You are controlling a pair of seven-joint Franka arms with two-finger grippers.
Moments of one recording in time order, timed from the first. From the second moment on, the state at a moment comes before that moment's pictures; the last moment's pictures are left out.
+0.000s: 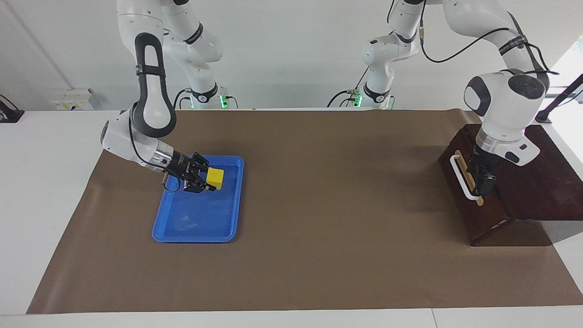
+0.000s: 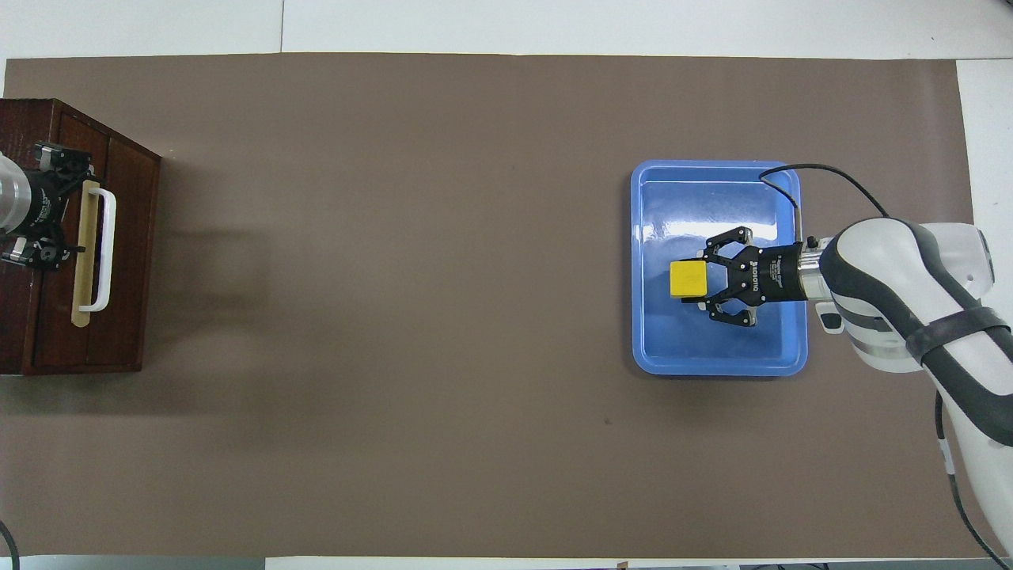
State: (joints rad) left arm 0.26 0.14 -0.18 -1.89 0.17 2.20 -1.22; right arm -0.15 0.26 0.11 -2.17 0.96 2.16 0.86
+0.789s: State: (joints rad) left arm 0.09 0.08 -0.23 -1.67 0.15 1.74 -0.86; right arm -0.08 0.26 0.12 -2.24 1.02 2.21 0.76
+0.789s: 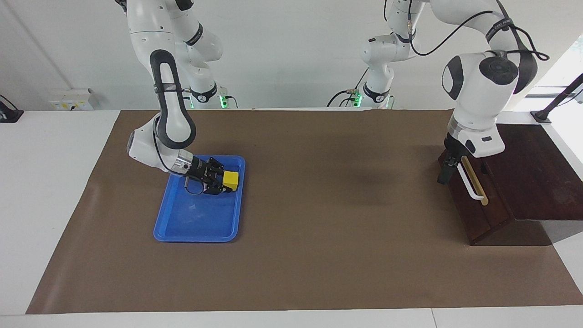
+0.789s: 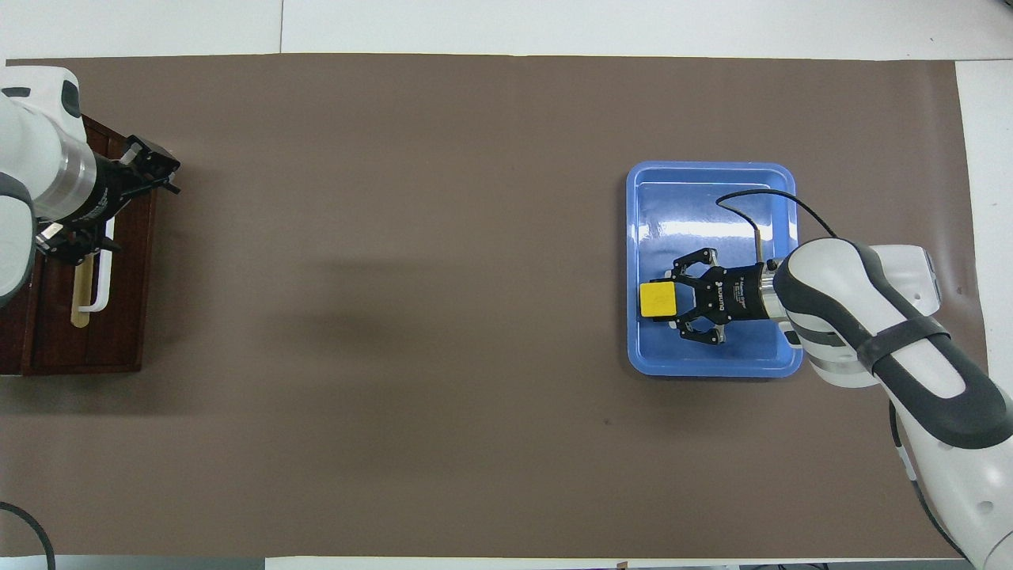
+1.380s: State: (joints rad) left arm 0.08 0.03 -0.24 -1.61 0.03 1.45 -0.29; right arm -0.08 0.25 0.12 -2.26 1.03 2.22 0.75
